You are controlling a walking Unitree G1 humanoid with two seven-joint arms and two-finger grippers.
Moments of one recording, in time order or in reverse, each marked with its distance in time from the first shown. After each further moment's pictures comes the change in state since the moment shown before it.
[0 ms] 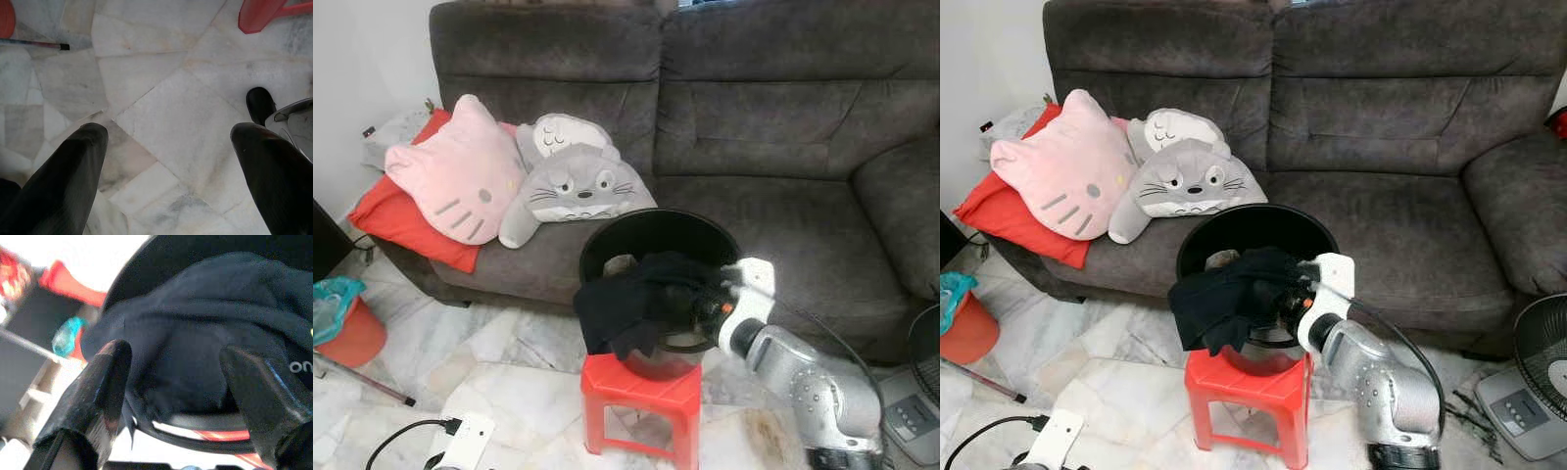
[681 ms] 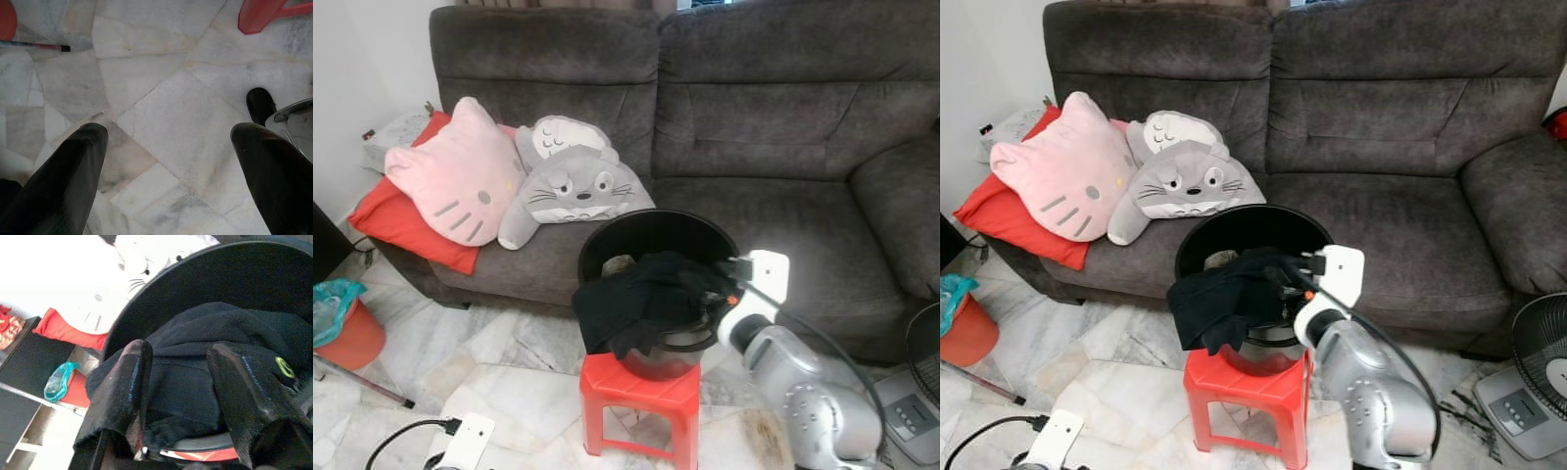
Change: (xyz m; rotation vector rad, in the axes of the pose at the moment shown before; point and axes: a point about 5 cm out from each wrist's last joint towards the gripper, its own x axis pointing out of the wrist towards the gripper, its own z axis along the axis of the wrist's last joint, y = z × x) left arm 0.000 0.000 0.000 0.000 0.001 0.001; right arm -0.013 0.018 0.012 0.078 -0.188 -0.098
